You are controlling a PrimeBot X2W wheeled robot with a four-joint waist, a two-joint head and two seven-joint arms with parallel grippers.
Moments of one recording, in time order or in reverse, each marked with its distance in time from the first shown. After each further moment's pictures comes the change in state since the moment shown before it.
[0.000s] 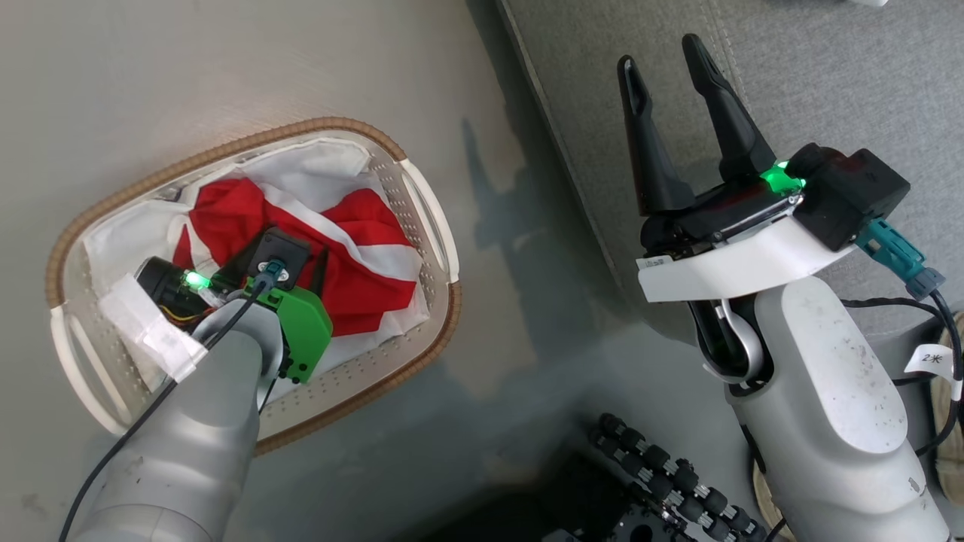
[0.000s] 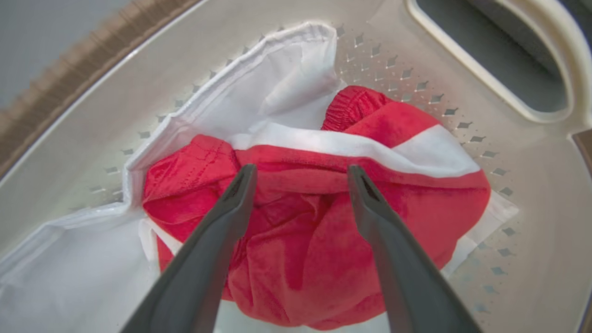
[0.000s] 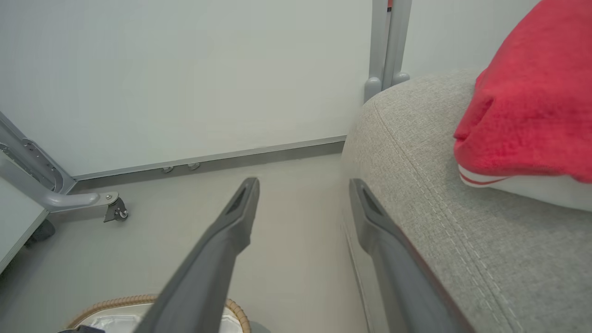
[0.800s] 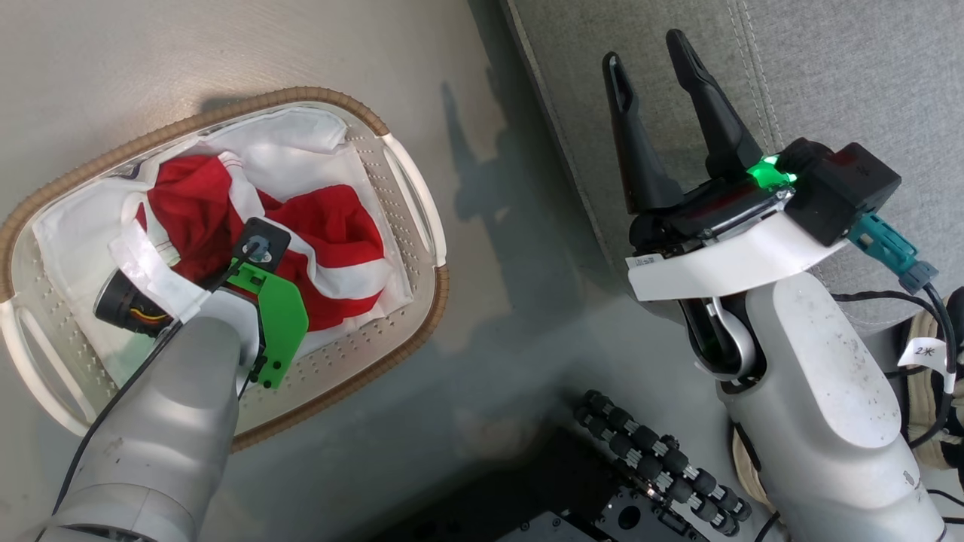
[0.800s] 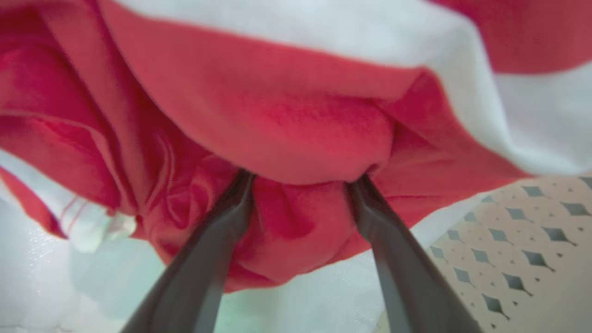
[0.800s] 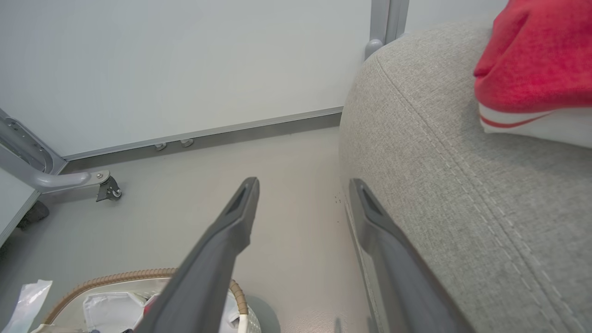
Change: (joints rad) left arm -0.077 0.028 -0.097 0.107 -0.085 -0.004 0.337; right arm -0.018 0.001 0.028 0.002 0.031 0.000 0.000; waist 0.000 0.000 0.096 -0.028
